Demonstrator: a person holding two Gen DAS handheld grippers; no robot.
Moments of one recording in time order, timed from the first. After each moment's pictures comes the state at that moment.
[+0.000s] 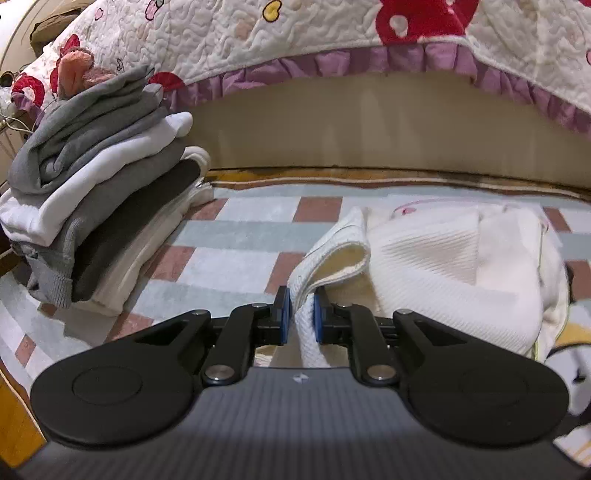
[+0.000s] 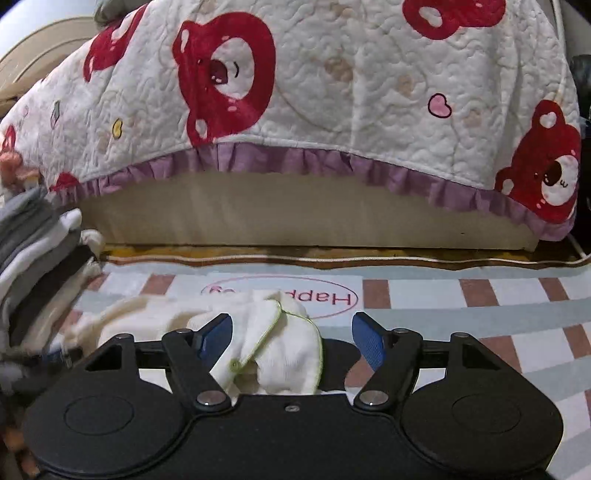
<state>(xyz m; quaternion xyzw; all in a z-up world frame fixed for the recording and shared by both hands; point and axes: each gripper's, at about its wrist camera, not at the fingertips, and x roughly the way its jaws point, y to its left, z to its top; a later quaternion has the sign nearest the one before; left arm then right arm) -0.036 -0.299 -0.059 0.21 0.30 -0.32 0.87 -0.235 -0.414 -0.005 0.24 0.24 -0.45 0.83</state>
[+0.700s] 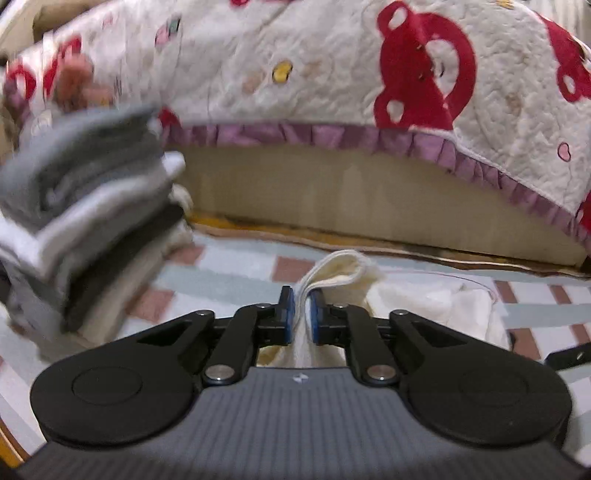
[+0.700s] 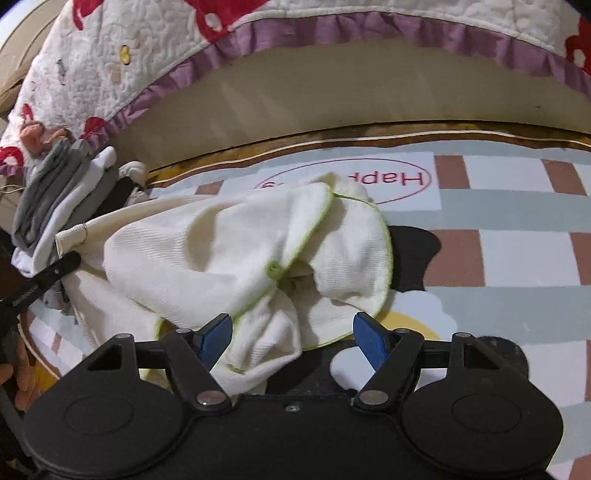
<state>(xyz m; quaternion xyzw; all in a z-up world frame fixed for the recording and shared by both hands) -0.012 -0.264 0.006 0.13 0.24 -0.39 0.88 -0.223 -0.438 -0.070 0.39 0.33 -0.30 0.80</state>
